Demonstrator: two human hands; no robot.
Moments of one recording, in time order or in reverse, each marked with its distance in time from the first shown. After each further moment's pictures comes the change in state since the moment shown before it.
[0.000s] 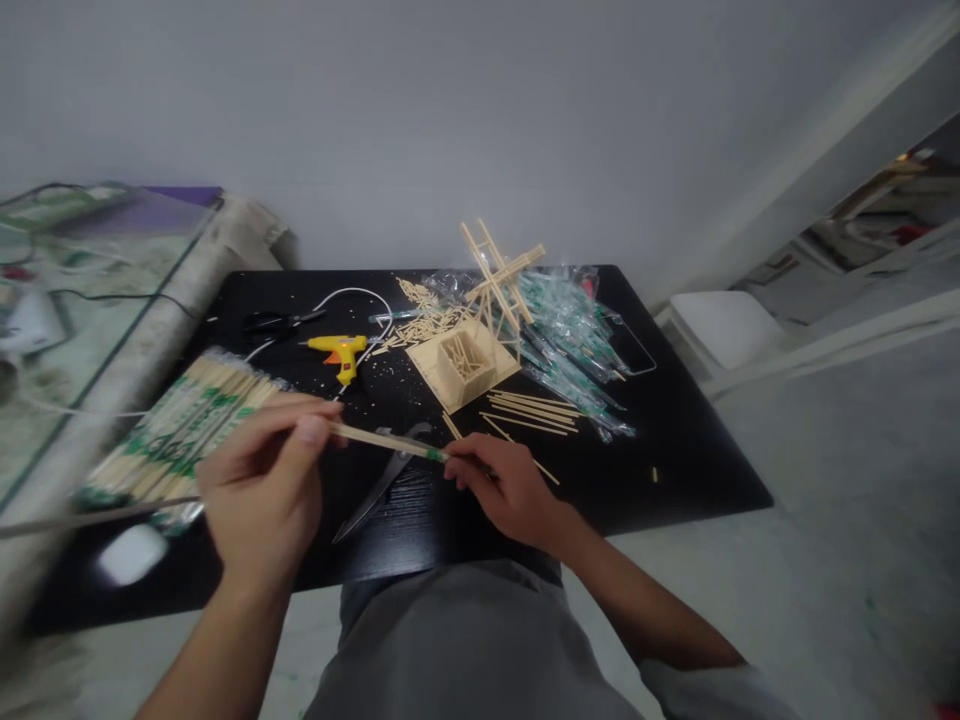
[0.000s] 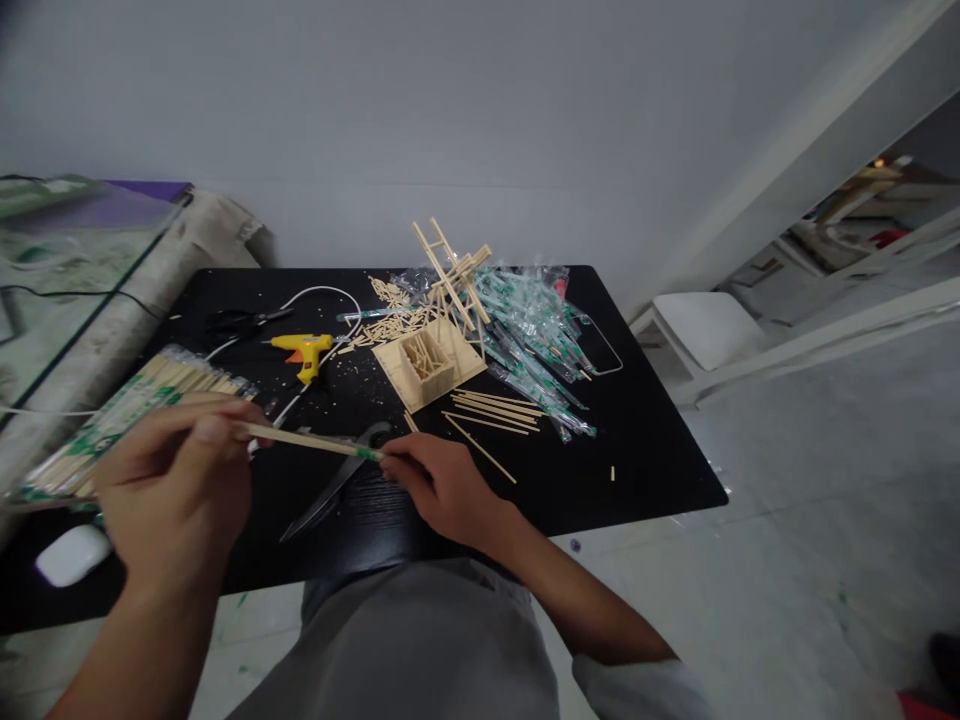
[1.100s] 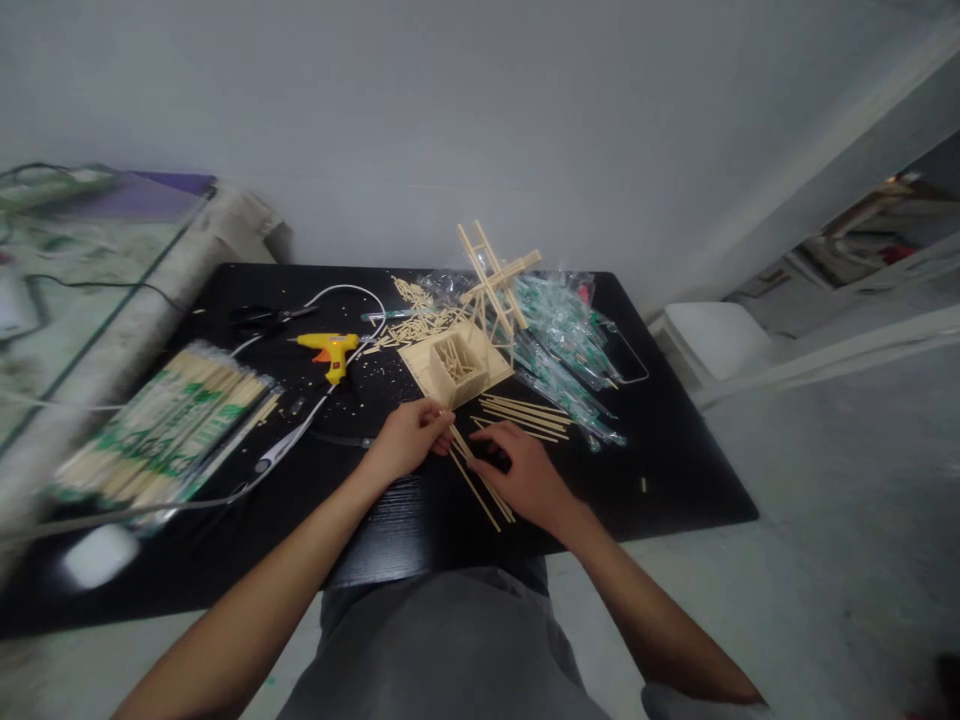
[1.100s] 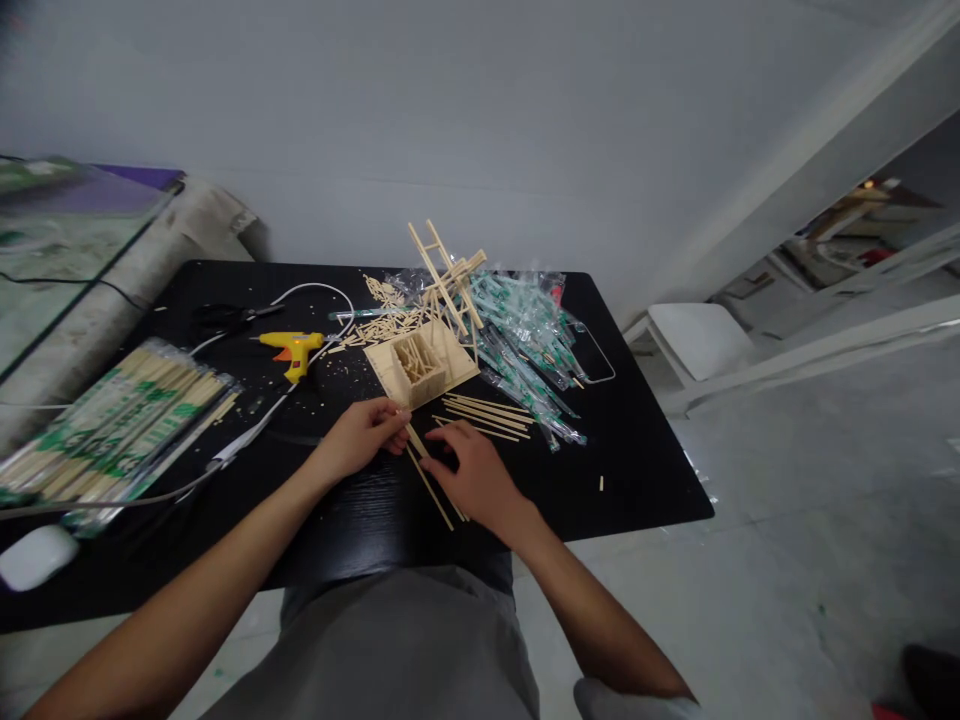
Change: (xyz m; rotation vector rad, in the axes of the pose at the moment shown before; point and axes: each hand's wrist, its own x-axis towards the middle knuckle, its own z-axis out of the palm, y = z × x) left_hand -0.006 -0.112 0.076 0.094 -0.641 -0.727; right_hand -0.014 0.060 -0.029 -0.341 -0.001 0.209
